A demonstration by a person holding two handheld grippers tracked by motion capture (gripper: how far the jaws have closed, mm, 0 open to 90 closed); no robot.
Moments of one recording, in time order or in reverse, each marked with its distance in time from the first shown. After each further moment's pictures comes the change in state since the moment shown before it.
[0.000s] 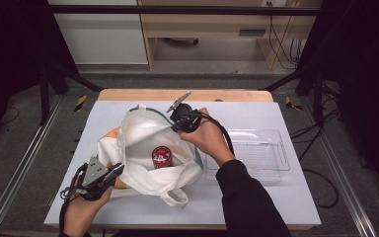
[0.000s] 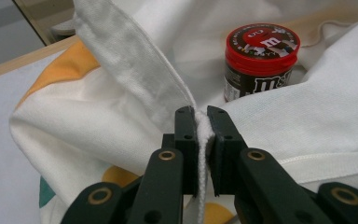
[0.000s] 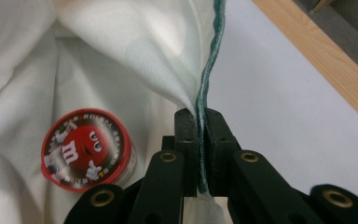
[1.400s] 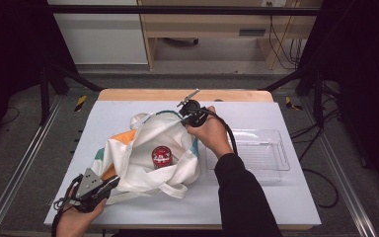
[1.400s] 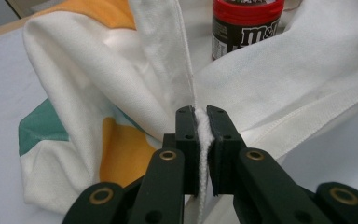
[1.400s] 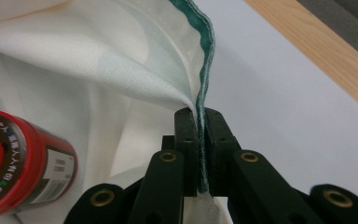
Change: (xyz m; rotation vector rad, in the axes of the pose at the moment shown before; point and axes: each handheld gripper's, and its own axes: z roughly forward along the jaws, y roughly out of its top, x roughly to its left) left arm 0.000 -0.029 -0.011 0.052 -0.048 0.000; right arm -0.040 -0.018 0.030 0.037 -0.075 0.109
